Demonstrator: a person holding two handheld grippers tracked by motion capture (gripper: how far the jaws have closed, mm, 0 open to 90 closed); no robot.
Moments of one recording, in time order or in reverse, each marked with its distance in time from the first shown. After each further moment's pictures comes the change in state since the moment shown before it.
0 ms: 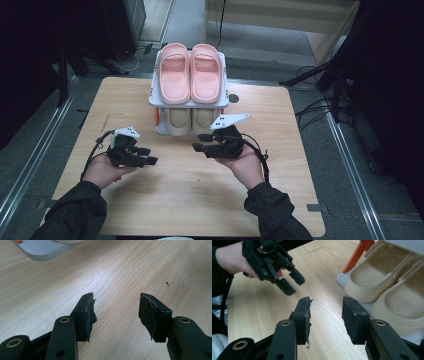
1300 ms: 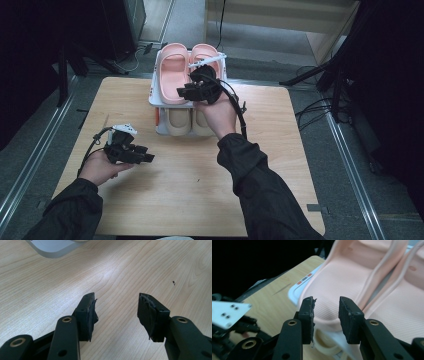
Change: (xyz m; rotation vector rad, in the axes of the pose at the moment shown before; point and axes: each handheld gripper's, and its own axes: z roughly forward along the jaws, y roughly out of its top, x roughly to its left) left arm 0.014 0.002 -0.004 0.023 0.008 -0.017; right arm -0.038 0.131 0.032 -0.026 -0.194 0.119
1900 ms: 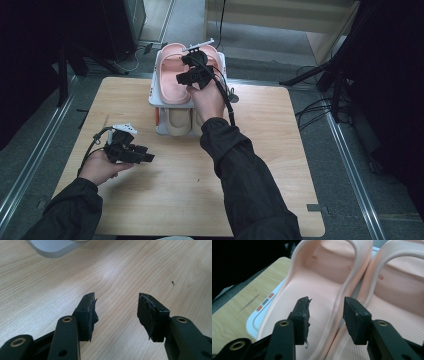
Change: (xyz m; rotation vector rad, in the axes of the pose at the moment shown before) left arm 0.001 0.001 -0.001 0.008 -0.002 -0.004; right arm -0.015 0.036 0.037 0.057 -0.215 0.101
